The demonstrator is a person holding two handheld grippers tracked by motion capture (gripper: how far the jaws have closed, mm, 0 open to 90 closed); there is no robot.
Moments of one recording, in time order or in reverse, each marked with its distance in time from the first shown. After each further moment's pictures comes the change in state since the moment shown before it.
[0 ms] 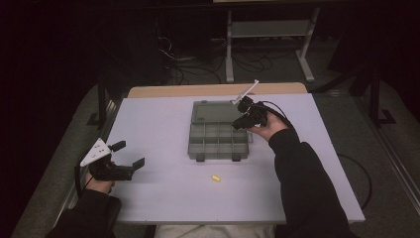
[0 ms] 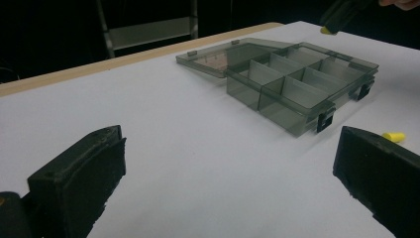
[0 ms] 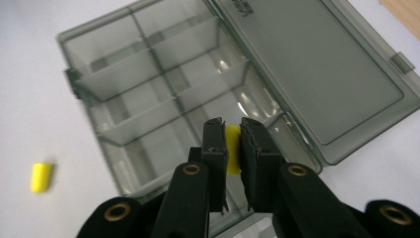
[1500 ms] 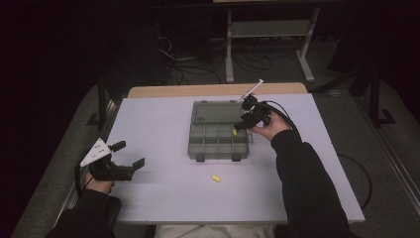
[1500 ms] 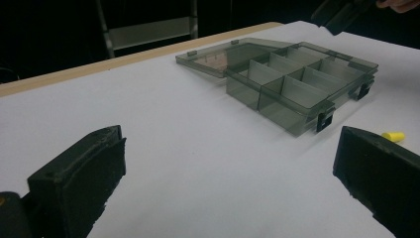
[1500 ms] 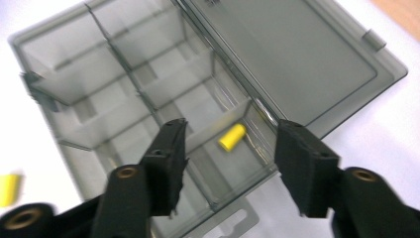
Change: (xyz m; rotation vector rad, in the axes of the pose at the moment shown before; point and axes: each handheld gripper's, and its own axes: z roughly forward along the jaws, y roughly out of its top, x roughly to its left) left arm 0.000 0.000 0.000 0.000 0.000 0.003; right arm -0.009 -0.007 -0.002 -0.009 -0.044 0.065
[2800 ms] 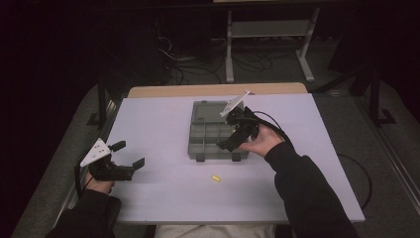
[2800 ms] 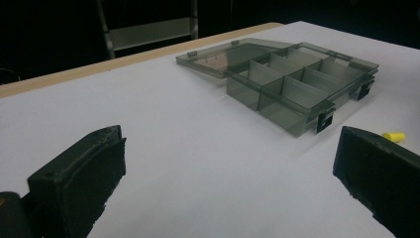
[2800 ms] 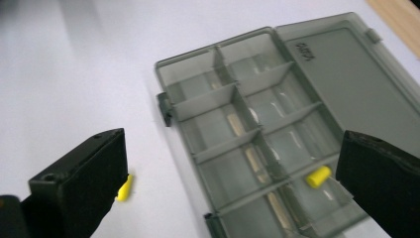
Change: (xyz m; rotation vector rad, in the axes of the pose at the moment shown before) left arm 0.000 0.000 0.000 -0.004 0.002 0.000; right arm 0.083 0.012 -0.022 -0.065 0.065 -0.182
